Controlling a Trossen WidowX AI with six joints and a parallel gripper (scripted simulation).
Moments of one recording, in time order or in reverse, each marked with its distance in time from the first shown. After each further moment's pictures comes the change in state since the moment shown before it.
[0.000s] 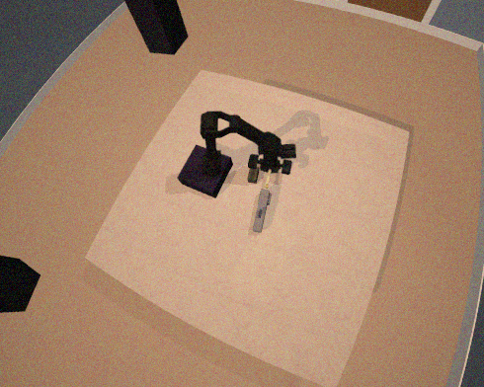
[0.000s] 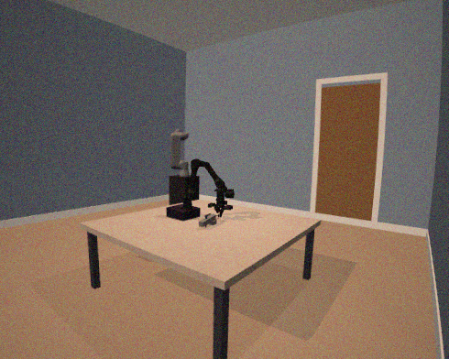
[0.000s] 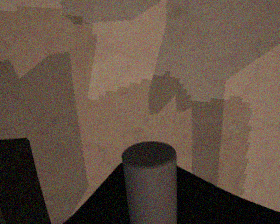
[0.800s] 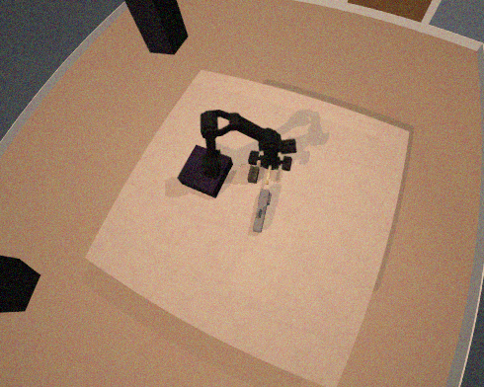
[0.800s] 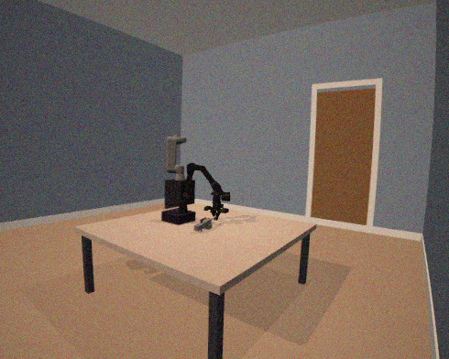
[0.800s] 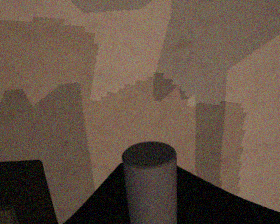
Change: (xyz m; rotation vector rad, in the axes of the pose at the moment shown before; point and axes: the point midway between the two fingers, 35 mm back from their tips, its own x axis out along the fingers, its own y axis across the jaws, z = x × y) arm -0.005 0.002 0.015 0.000 0.000 0.003
